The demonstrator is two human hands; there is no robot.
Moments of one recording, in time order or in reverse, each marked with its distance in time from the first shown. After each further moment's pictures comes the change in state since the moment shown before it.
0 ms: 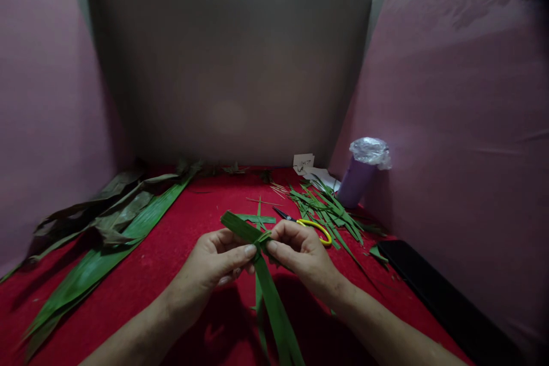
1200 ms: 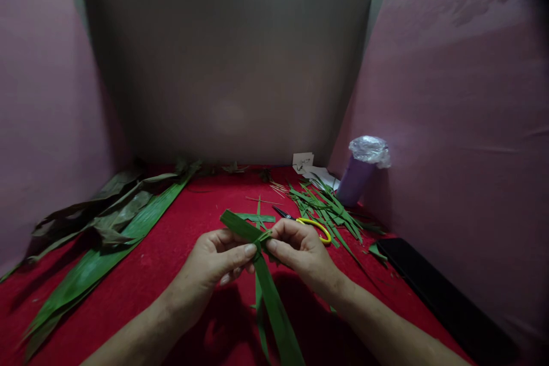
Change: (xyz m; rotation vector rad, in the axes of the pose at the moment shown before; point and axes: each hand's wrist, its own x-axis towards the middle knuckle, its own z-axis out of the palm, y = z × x) left_hand -0.001 0.003 0.002 -0.013 0.005 0.010; right_hand 0.002 0.000 0.000 -0.003 -0.003 -0.002
